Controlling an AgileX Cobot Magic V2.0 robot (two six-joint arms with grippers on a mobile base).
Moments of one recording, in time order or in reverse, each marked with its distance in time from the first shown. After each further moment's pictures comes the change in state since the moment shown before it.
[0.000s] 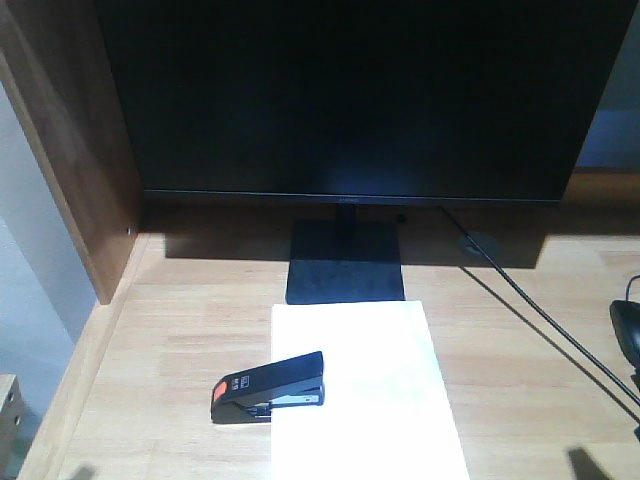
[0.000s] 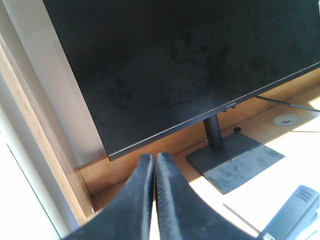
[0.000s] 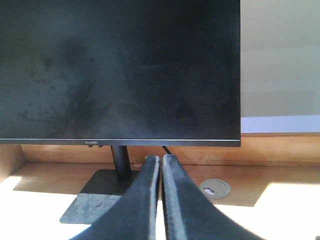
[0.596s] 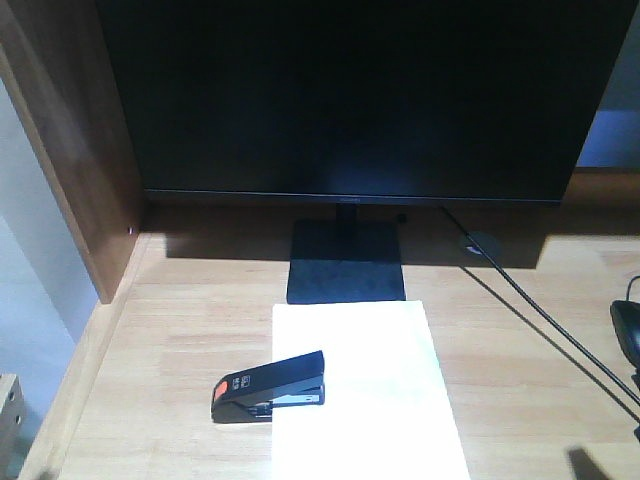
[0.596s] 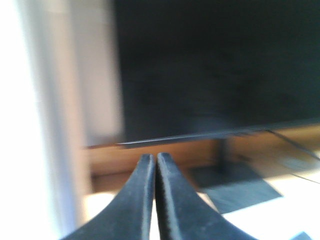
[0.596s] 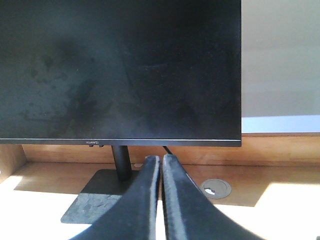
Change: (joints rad) left arm 0.156 -0.113 0.041 -0.039 0.007 -0.218; right arm 0.000 0.000 0.000 0.000 -0.001 0.000
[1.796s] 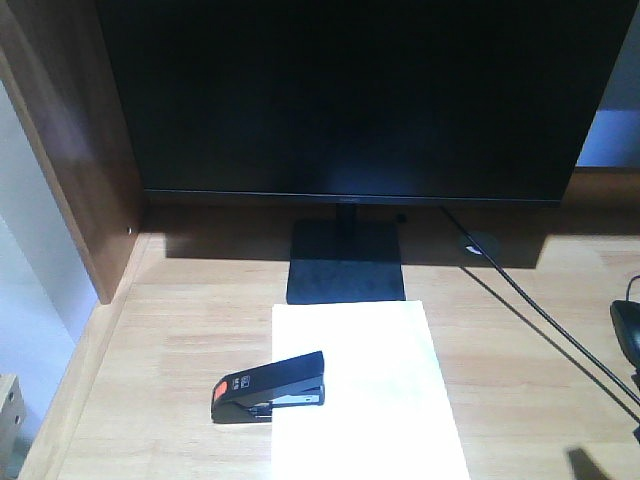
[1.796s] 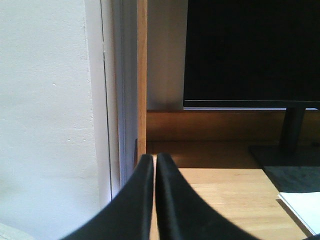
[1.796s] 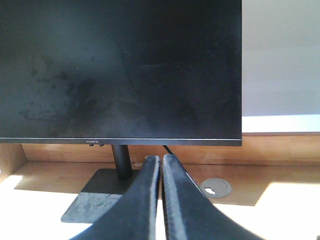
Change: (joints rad) left arm 0.199 -0.200 0.235 -0.008 0.001 -0.011; right arm 0.000 0.000 0.001 0.000 -0.003 0.000
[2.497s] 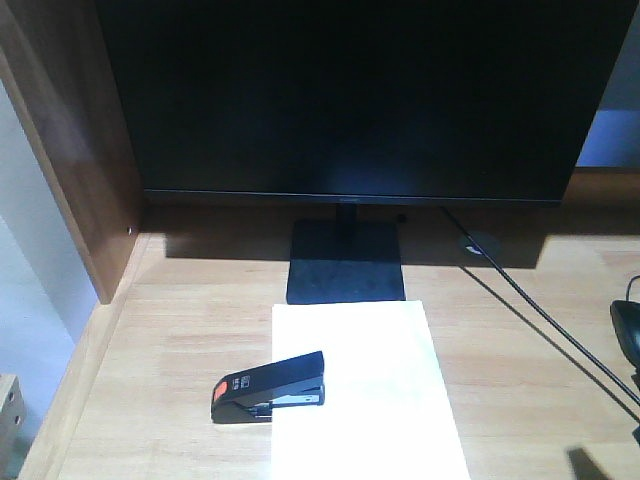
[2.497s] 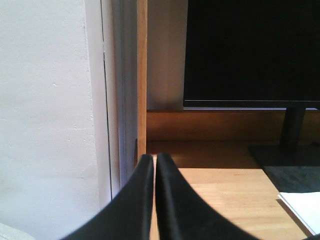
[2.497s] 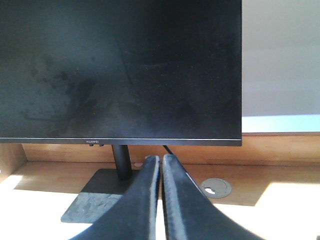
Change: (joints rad) left arm 0.000 0.000 0.000 0.000 0.000 0.000; right arm 0.000 0.000 0.000 0.002 0.001 -0.022
